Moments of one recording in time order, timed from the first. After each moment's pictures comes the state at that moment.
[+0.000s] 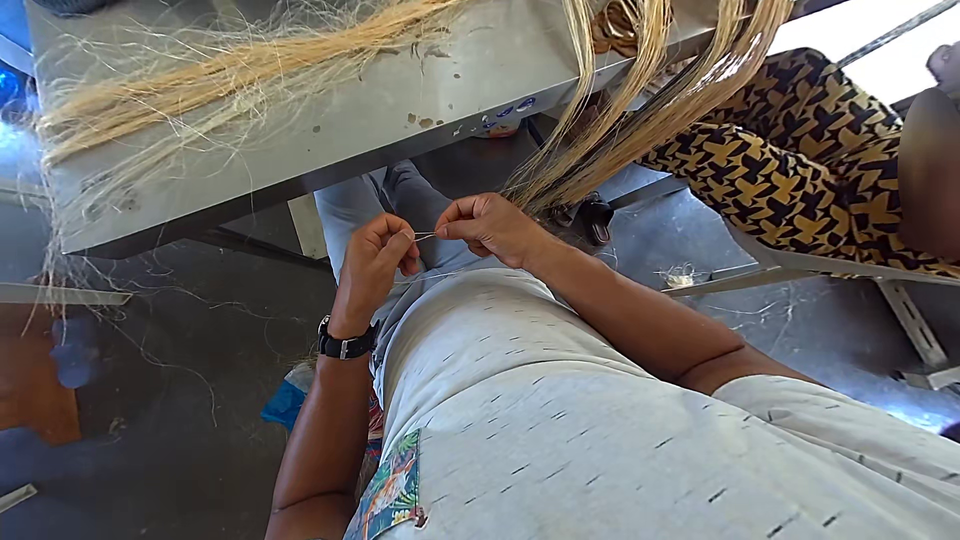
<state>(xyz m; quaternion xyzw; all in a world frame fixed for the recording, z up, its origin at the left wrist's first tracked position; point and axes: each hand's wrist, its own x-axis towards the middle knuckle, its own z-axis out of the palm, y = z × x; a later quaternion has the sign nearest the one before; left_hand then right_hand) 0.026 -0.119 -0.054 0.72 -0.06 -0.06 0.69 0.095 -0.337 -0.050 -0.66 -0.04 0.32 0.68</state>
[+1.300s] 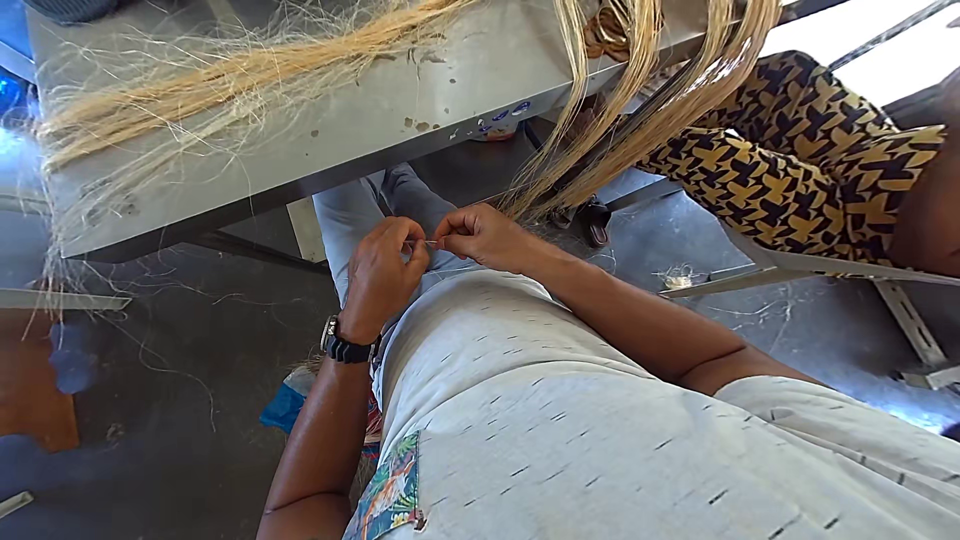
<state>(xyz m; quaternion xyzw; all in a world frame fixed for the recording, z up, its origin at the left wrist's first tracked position) 0.038 -0.130 -0.059 0.93 -0.14 0.07 0.34 0.085 -0.340 -0.047 -0.76 -0.19 0.25 0.56</state>
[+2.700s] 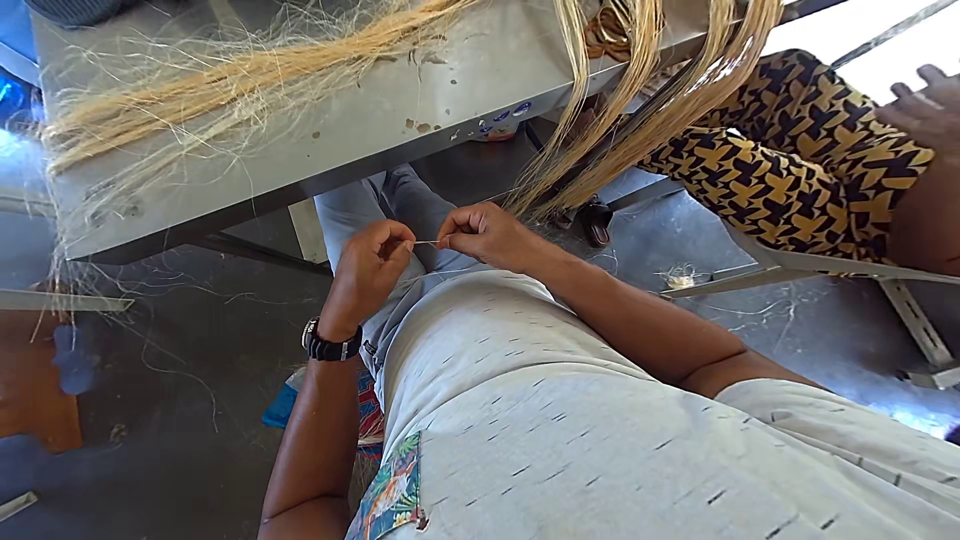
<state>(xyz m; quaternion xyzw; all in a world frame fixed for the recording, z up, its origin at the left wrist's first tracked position) 0.041 -0.103 -0.062 0.86 -0.16 0.00 0.48 0.092 -0.346 -0.057 -0.74 -0.22 0.24 0.59</state>
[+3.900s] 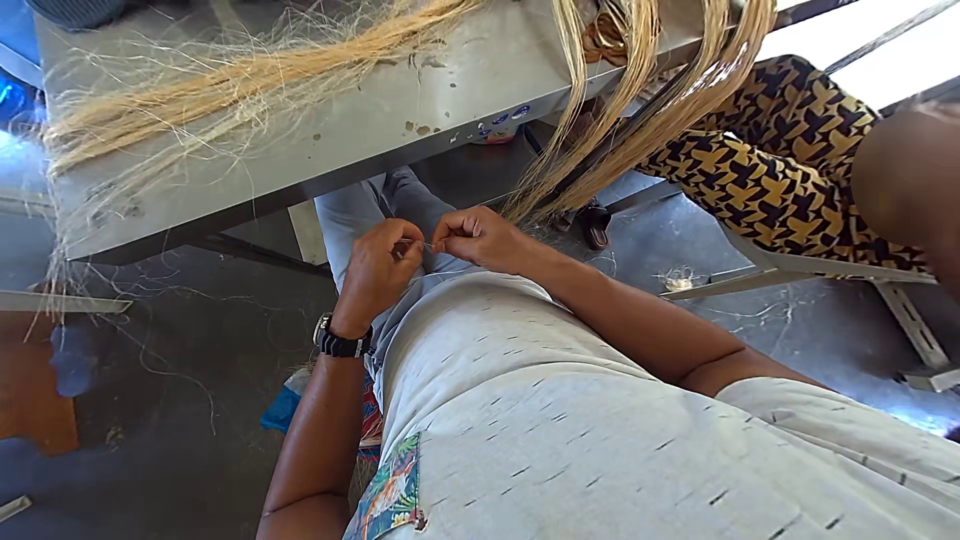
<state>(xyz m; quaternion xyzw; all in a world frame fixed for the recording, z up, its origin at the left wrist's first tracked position) 0.043 -0.116 -0.064 0.88 -0.18 0.03 0.43 0.085 -0.340 -0.051 -0.74 -0.24 0.23 0.59</state>
